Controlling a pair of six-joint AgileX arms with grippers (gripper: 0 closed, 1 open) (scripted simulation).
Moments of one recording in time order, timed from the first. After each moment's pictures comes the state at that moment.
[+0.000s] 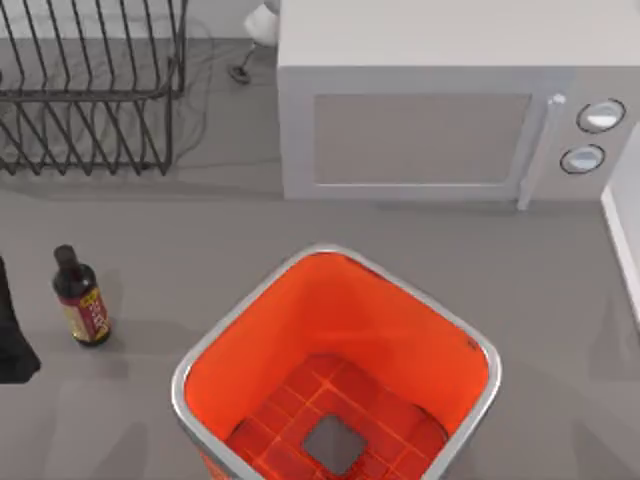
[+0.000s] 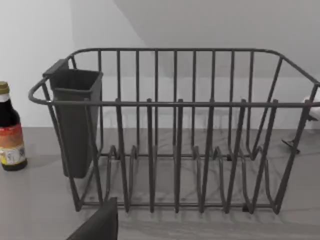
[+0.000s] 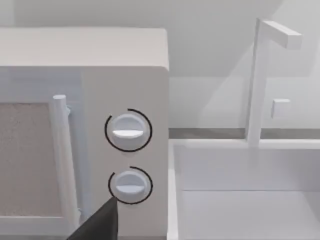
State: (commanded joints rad) left arm 0.00 0.00 0.00 0.00 0.00 0.00; right arm 0.00 0.00 0.00 0.00 0.00 0.00
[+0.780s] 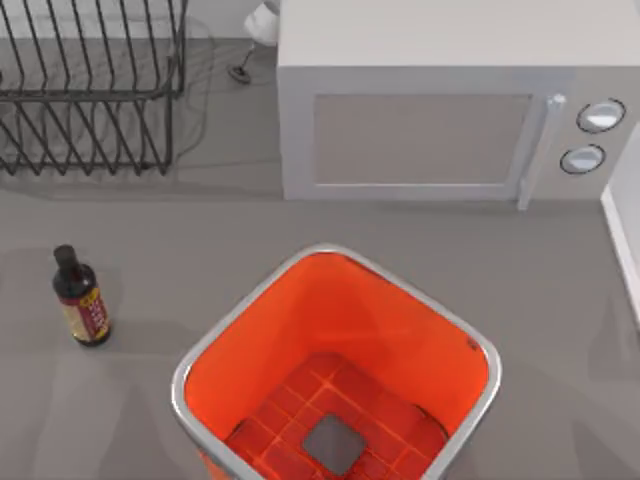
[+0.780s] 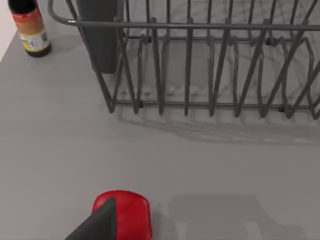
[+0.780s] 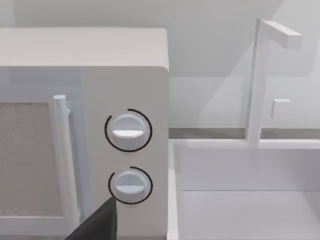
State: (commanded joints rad) left arm 0.09 0.68 0.56 -0.36 0.03 0.05; right arm 0.00 0.00 0.00 0.00 0.00 0.00
